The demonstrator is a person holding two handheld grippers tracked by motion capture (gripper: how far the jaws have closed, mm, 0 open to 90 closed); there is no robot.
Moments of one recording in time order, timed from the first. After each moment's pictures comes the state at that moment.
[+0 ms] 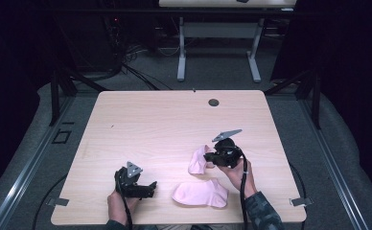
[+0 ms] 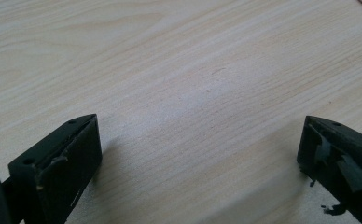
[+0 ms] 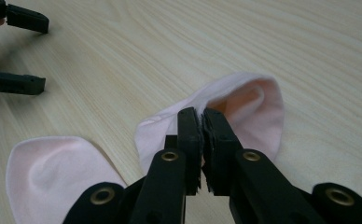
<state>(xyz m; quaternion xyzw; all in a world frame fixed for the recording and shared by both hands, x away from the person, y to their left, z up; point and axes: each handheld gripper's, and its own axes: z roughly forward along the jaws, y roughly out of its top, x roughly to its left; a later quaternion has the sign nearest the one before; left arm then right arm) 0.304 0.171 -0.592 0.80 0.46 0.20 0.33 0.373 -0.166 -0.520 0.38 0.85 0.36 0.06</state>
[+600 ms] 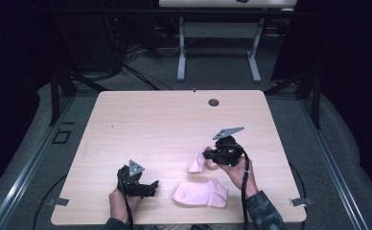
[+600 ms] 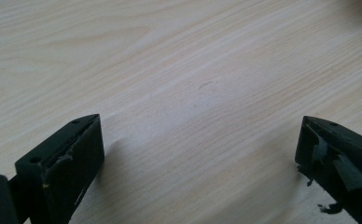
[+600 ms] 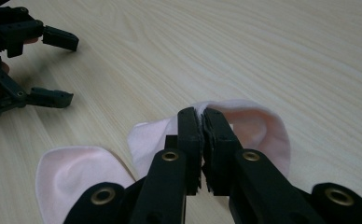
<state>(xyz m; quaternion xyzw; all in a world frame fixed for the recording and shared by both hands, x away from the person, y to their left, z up) 0.308 0.163 -0.589 0.81 0.44 0.19 0.35 0.367 -0.164 -0.500 0.37 0.85 0.38 0.07</state>
